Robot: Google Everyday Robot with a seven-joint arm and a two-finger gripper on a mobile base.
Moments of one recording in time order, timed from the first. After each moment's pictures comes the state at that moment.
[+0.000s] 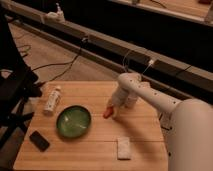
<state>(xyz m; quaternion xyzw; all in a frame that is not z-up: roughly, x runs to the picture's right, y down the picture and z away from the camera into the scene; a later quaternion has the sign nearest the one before) 0.059 0.143 0.912 -0.35 -0.24 -0.11 0.90</state>
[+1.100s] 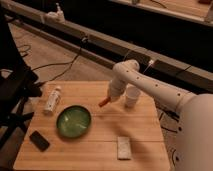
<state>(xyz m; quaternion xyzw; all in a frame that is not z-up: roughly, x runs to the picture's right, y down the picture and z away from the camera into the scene) 0.033 0.059 0.855 -0.27 -0.20 -0.17 0.93</state>
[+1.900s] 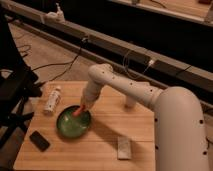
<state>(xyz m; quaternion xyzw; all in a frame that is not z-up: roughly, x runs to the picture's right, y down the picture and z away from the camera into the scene) -0.127 0.116 0.837 -0.32 -0.34 -0.26 0.84</state>
